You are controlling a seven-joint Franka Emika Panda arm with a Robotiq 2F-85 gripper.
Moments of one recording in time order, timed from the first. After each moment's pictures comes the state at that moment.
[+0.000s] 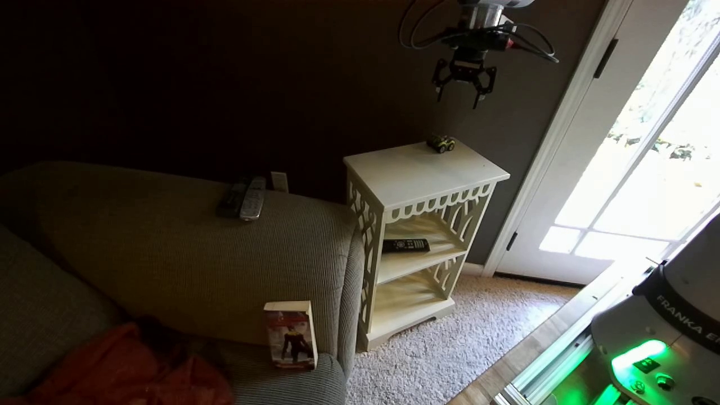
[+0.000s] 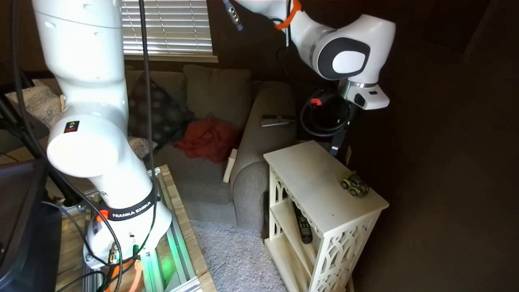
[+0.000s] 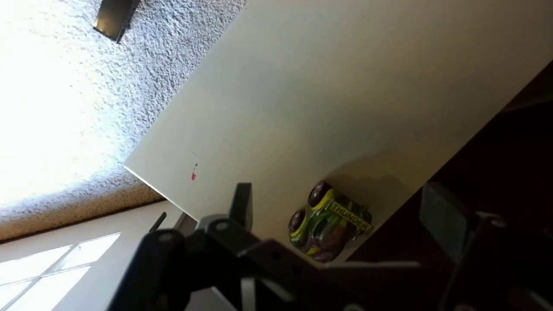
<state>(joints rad) -0.14 0.28 -0.16 -1.96 0.09 2.21 0.65</state>
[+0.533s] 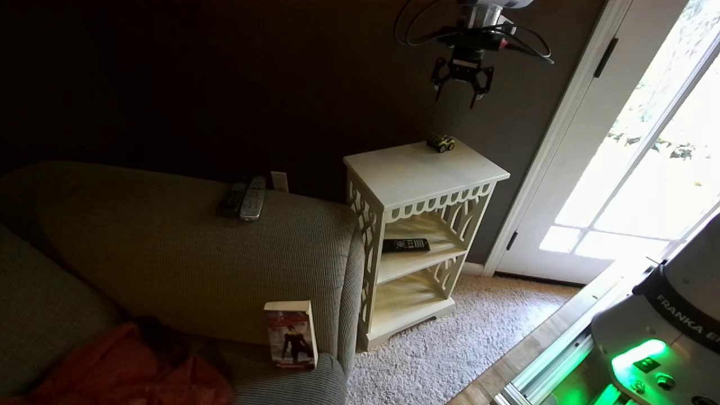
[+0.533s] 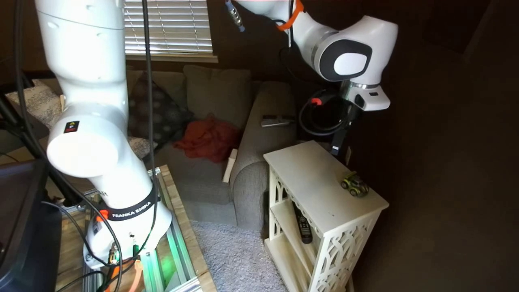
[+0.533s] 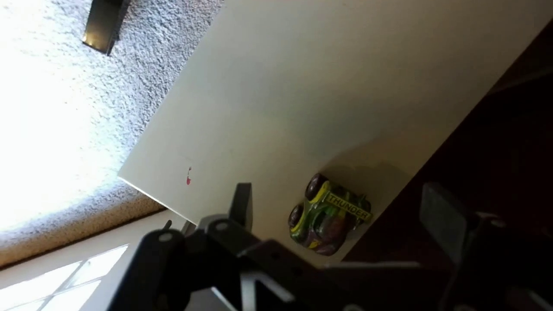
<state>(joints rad) -0.14 0.30 -0.16 -1.94 0.11 2.22 0.73</state>
